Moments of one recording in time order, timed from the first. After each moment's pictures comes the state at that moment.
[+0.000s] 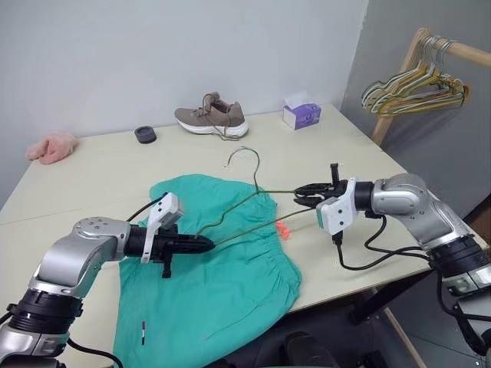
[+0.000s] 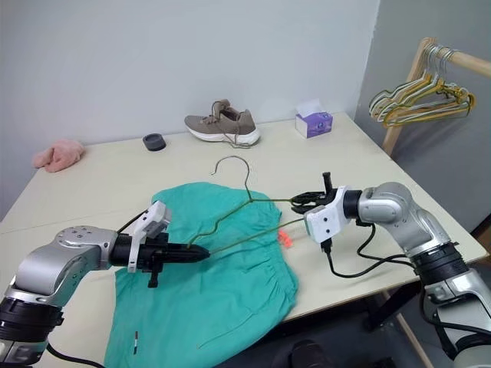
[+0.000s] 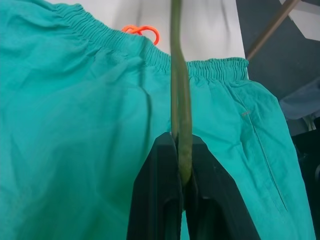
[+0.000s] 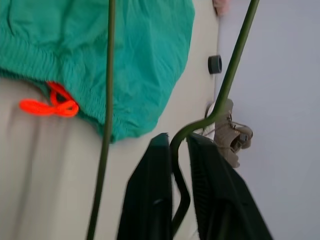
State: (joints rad) left arm -0.26 0.88 -0.04 -0.11 -0.52 0.68 -1.25; right arm -0.65 -0.75 0.35 0.14 -0.24 -0.57 0.89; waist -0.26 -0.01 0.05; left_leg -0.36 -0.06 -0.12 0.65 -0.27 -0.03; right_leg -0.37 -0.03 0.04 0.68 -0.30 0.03
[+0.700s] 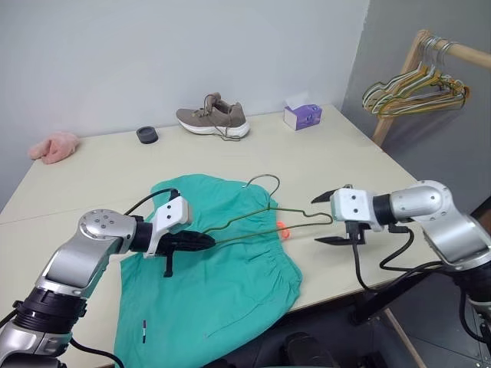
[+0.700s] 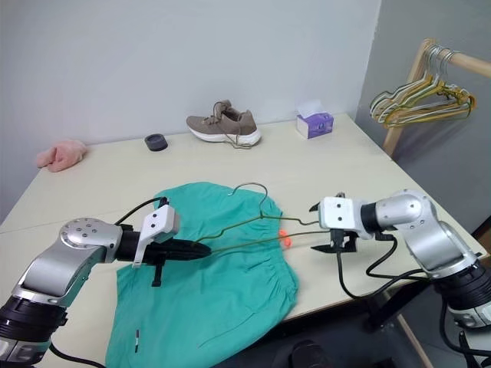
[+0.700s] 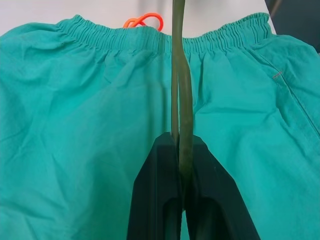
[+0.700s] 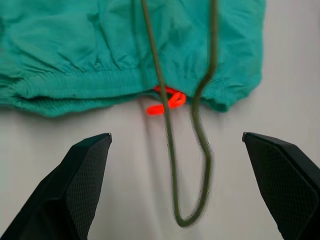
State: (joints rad) left arm -0.27 0.89 -0.09 -0.13 -0.33 0.42 -1.26; right arm -0.52 -0.86 0.34 -0.21 0.07 0.30 1.18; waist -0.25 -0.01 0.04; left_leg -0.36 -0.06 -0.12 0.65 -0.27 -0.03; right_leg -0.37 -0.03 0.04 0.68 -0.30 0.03
